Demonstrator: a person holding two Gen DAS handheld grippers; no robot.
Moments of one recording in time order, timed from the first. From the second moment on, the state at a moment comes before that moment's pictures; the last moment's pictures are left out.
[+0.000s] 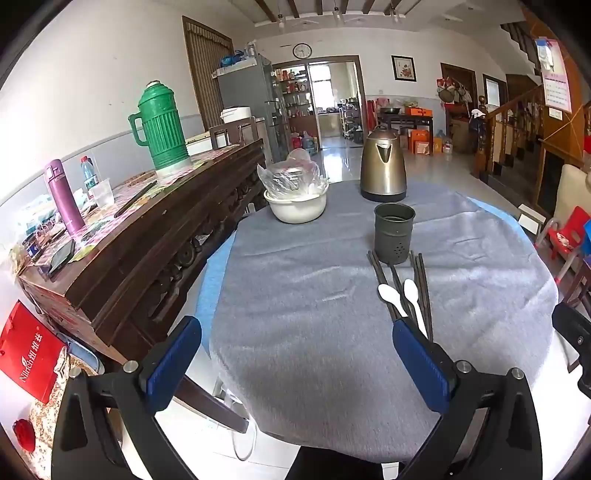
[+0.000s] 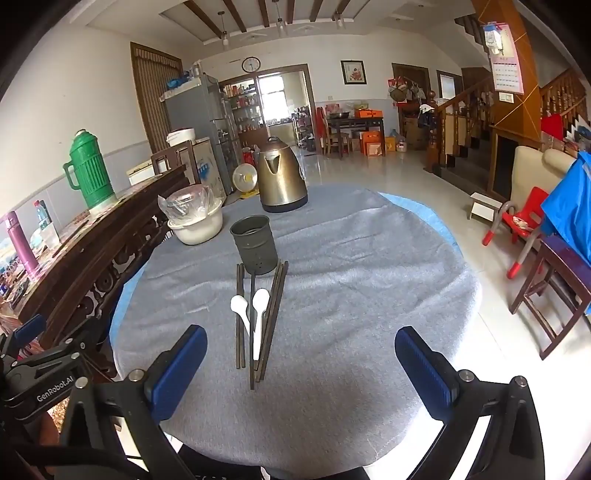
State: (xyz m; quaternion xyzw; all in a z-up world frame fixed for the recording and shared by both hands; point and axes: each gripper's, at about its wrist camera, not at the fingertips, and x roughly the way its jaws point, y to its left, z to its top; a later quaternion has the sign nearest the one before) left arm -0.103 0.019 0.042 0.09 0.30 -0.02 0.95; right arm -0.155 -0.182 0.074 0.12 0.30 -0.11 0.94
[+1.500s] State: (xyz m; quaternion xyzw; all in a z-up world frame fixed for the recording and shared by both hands) left arm -0.097 0.022 0.037 0.09 0.32 -0.03 0.94; right arm -0.148 -0.184 0.064 0.13 0.31 -0.10 0.94
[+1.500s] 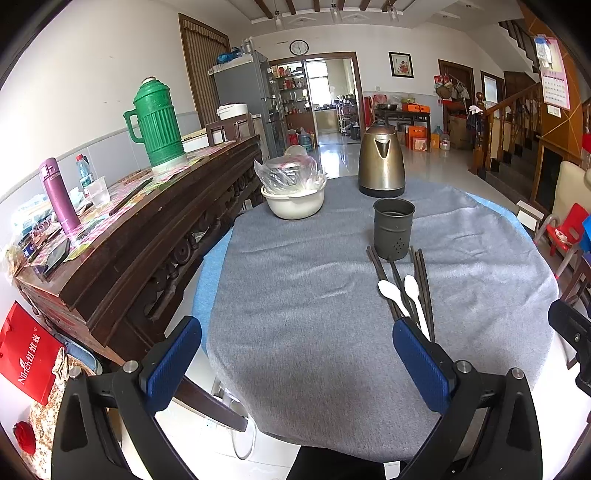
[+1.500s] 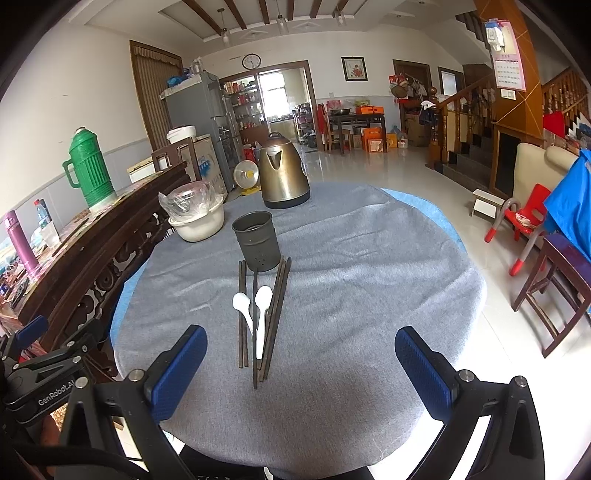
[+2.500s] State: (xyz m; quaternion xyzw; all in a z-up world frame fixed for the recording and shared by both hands) left arm 0.131 -0.013 -0.073 -0.04 0.55 -0.19 0.81; right arm 0.094 -0.278 -0.078 0.40 0.46 0.05 0.79
